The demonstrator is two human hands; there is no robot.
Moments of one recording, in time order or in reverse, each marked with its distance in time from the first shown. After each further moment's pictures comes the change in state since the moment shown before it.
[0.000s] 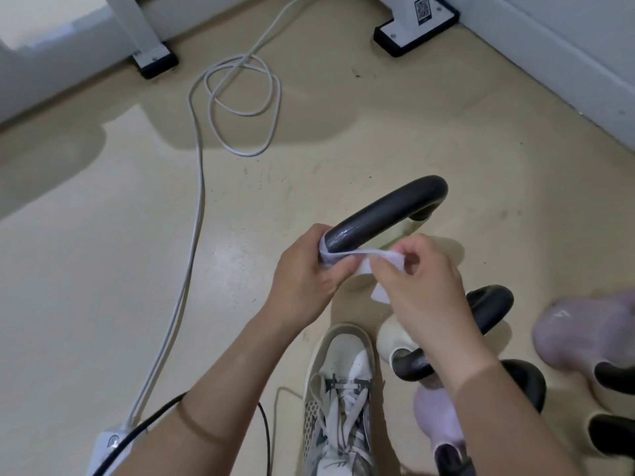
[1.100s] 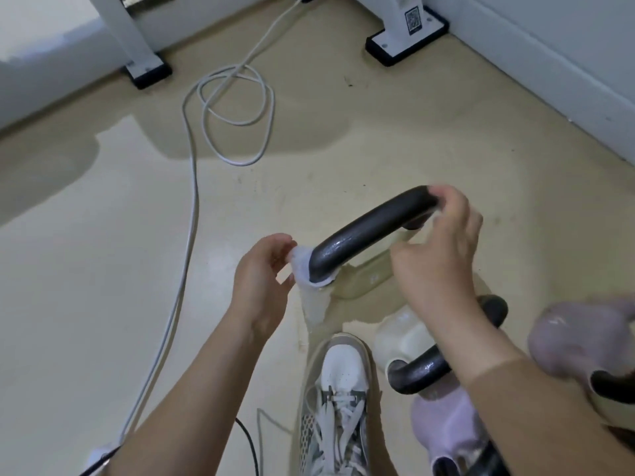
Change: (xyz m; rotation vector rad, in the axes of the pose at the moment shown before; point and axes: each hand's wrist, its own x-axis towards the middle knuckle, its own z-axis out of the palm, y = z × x) left_hand 0.020 -0.030 -0.015 -0.961 0.231 -0.576; right_hand 0.034 -0.009 -0.005 -0.023 0.302 -0.140
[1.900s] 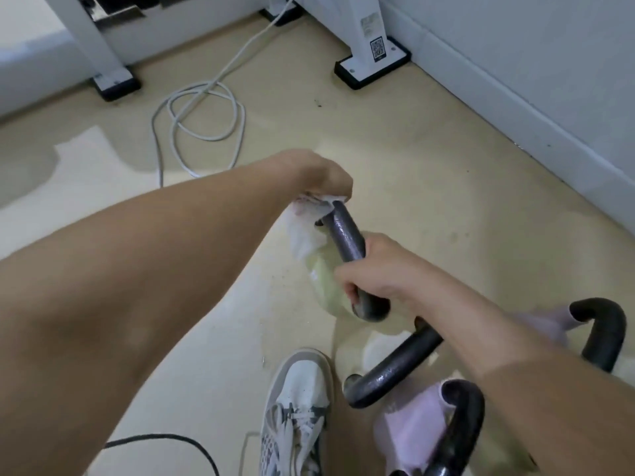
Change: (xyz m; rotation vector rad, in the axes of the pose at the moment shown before) left_hand 0.041 0.087 0.178 1.957 -0.435 0.057; right_hand 0.039 -0.007 -0.017 -0.249 -0.734 0.200
